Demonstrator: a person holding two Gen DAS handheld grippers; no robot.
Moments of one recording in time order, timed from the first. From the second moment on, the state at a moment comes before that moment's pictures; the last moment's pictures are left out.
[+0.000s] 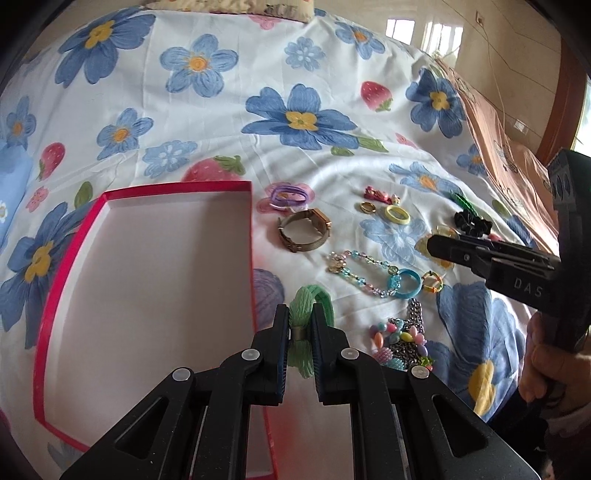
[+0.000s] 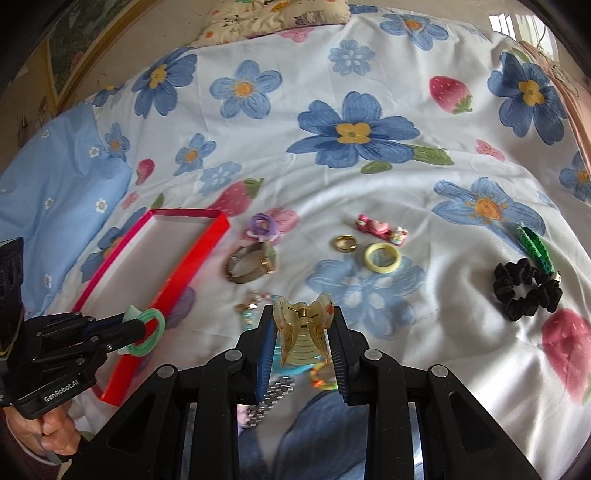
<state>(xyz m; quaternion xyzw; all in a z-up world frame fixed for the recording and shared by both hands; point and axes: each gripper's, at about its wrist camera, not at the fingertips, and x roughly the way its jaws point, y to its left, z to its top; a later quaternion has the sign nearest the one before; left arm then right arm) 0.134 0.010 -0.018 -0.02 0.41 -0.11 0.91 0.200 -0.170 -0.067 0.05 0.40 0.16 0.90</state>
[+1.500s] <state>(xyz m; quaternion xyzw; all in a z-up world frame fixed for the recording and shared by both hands) 0.099 0.154 -0.035 -0.12 0.42 0.04 0.90 0.176 0.040 -0.097 -0.02 0.42 0.34 0.84</state>
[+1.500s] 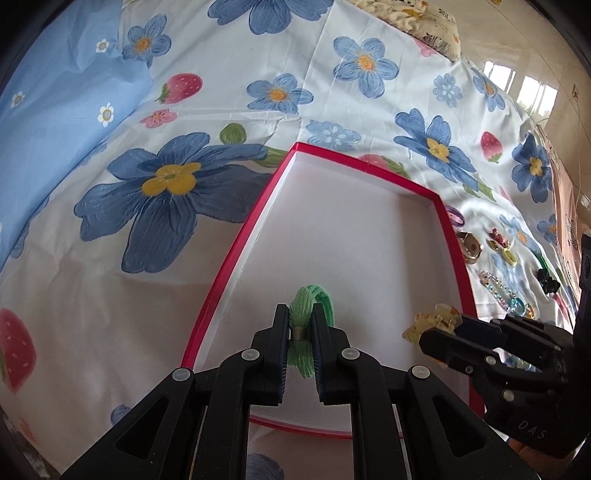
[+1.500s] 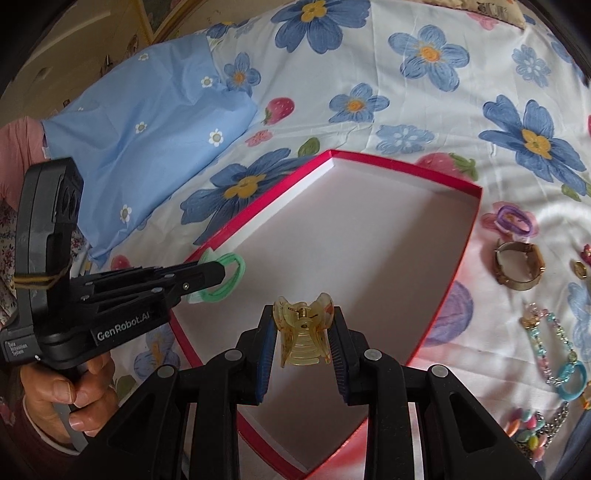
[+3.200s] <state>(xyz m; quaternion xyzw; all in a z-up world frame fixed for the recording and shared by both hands) 0.071 0.129 -0.006 -0.10 0.40 0.05 0.91 0.156 -0.021 -0.076 0.03 0.41 0.32 0.86</state>
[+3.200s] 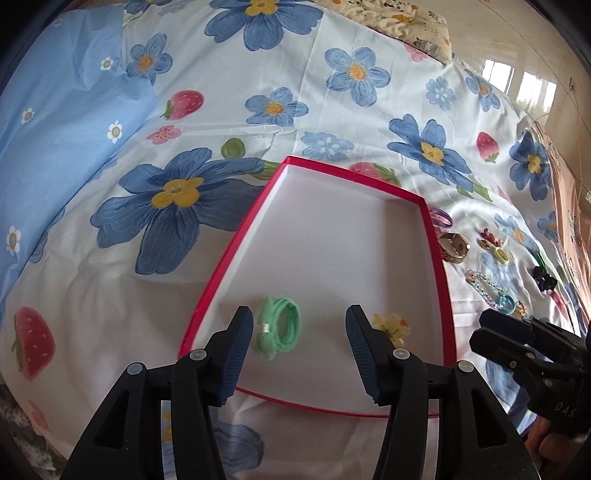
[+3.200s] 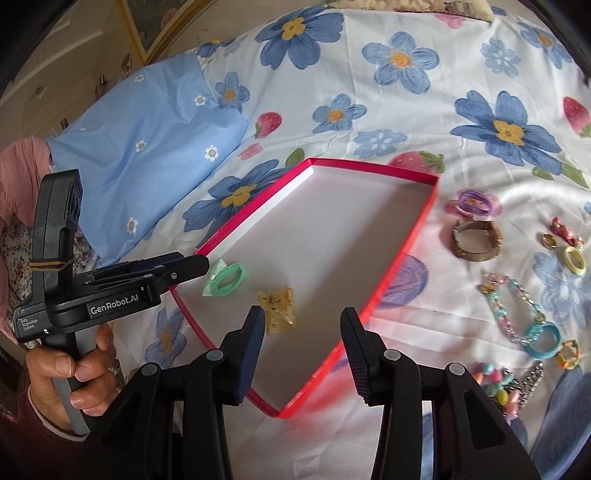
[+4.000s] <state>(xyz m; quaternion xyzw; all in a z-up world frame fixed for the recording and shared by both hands) 0.110 0.058 0.006 -0.06 0.41 -0.04 0.91 0.166 -0.150 -0.069 0.08 0.40 0.20 0.89</state>
